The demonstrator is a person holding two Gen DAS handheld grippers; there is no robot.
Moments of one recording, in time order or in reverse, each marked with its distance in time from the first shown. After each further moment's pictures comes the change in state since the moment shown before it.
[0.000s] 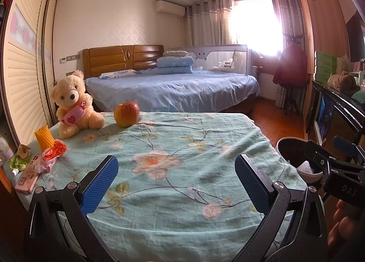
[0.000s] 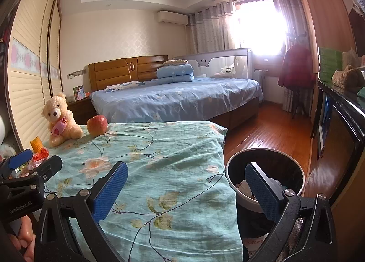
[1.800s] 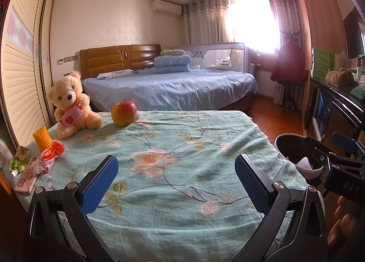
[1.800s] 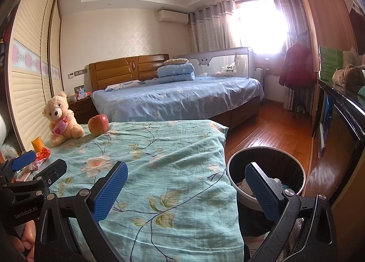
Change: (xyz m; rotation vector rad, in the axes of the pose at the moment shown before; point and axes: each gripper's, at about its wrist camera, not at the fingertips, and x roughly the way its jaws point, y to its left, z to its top) left arm 0.004 0.000 -0.003 0.013 0.005 -0.010; right arm 0.000 0.000 -0.001 -0.003 0.006 0.007
